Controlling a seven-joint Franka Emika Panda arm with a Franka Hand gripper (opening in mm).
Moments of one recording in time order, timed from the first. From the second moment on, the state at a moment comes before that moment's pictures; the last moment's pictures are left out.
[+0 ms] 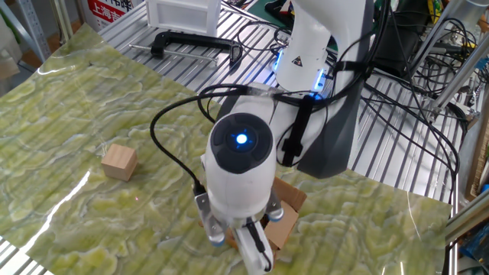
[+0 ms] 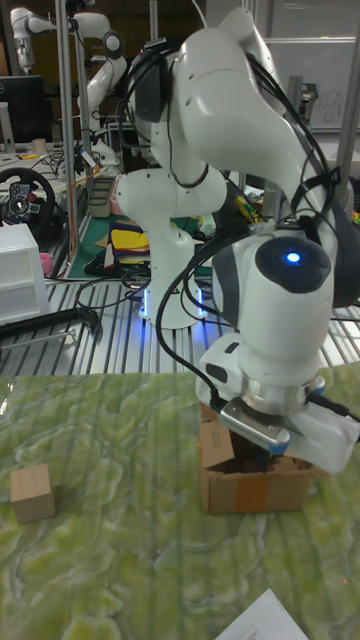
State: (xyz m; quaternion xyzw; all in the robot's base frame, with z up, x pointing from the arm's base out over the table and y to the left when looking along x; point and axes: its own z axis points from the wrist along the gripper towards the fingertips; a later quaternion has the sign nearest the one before) arm 0.640 0.126 0.197 -0.31 -0.95 0.00 0.05
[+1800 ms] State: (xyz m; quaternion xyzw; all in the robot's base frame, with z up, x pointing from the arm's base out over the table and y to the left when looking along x) arm 0.588 0.120 0.170 -0.28 -0.96 0.02 0.04
